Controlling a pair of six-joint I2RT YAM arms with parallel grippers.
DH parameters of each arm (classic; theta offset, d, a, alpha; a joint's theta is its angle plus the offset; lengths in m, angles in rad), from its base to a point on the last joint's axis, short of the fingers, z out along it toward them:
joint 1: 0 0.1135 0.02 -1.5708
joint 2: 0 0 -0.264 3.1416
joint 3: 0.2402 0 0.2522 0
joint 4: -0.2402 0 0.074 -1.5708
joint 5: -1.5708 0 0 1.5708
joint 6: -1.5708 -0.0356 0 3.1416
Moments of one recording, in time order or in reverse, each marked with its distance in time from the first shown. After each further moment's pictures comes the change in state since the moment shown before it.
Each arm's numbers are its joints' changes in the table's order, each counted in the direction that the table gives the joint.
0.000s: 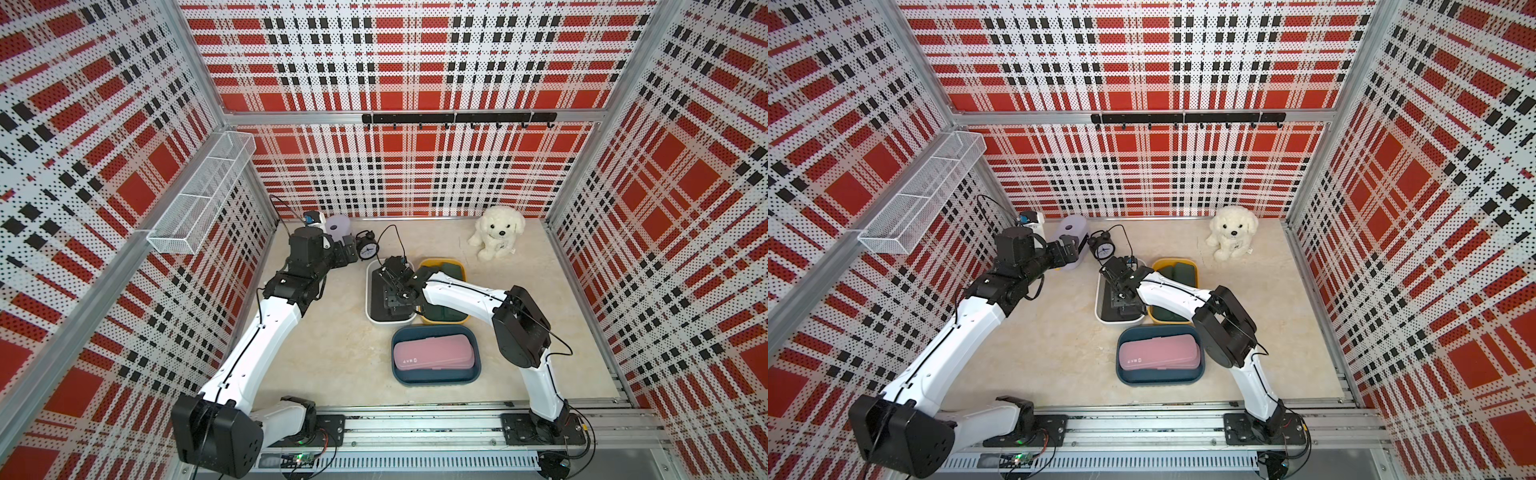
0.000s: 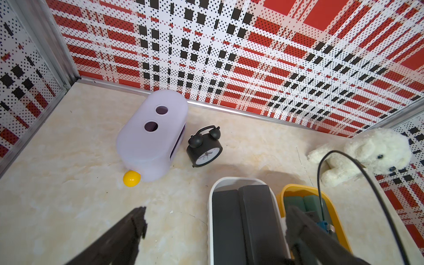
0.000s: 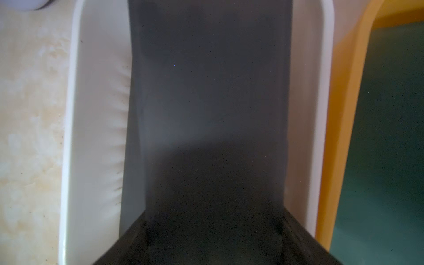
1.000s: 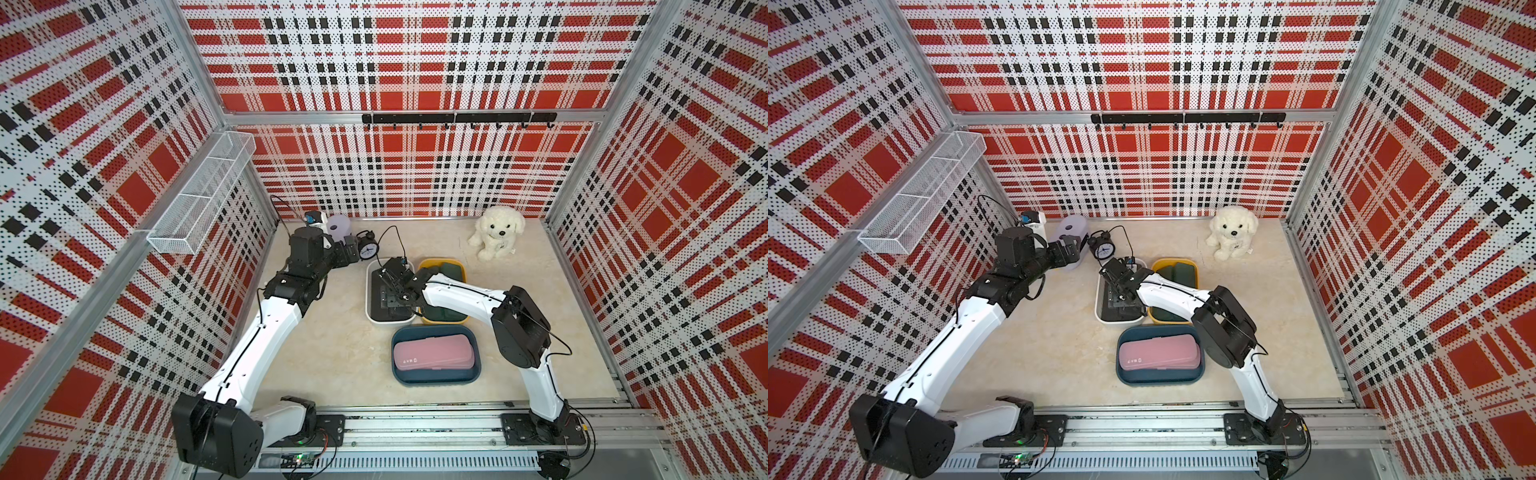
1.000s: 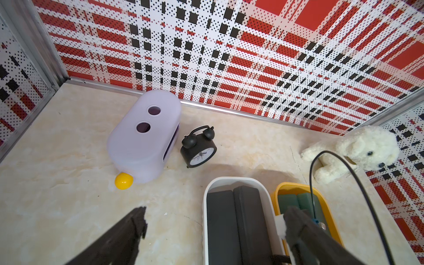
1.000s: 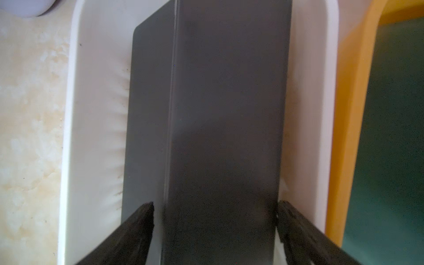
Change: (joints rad) left arm 0.000 0.002 -0.006 0.021 -0.032 -0.001; right arm 0.000 0.000 -0.015 0.030 -0.008 -0.003
